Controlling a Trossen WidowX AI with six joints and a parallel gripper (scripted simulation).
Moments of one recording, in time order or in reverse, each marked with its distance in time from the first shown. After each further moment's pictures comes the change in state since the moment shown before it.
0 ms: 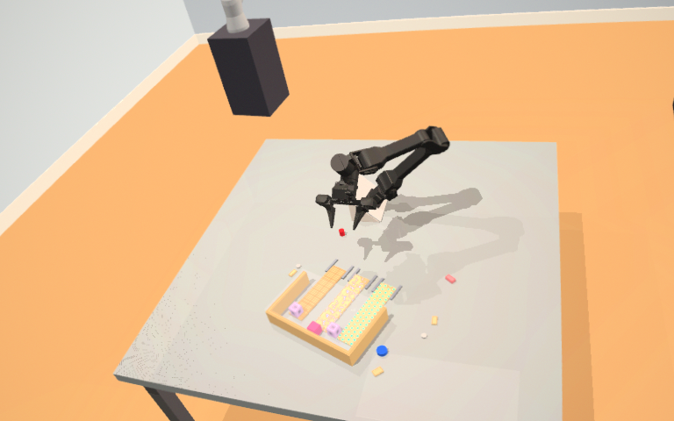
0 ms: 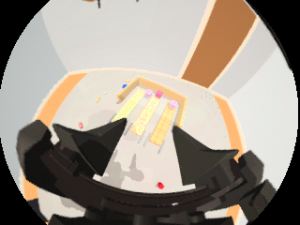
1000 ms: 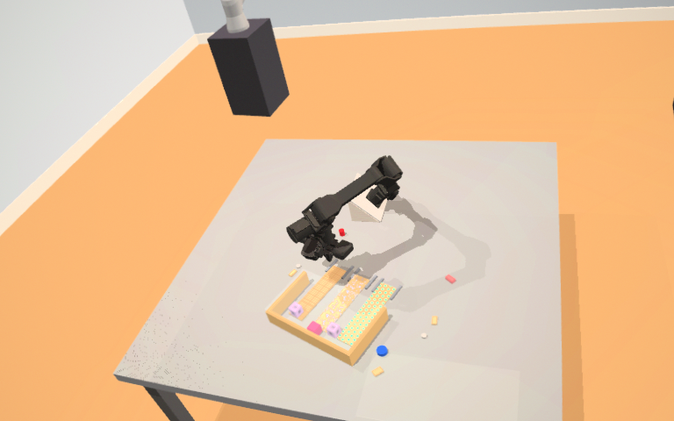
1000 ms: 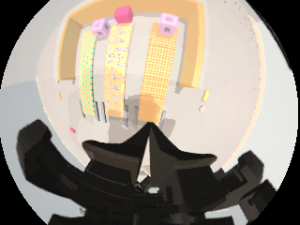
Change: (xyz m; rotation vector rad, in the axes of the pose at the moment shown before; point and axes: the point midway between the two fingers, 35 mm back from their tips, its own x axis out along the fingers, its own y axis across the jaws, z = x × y) arm 0.108 -0.054 -0.058 0.326 0.901 -0.149
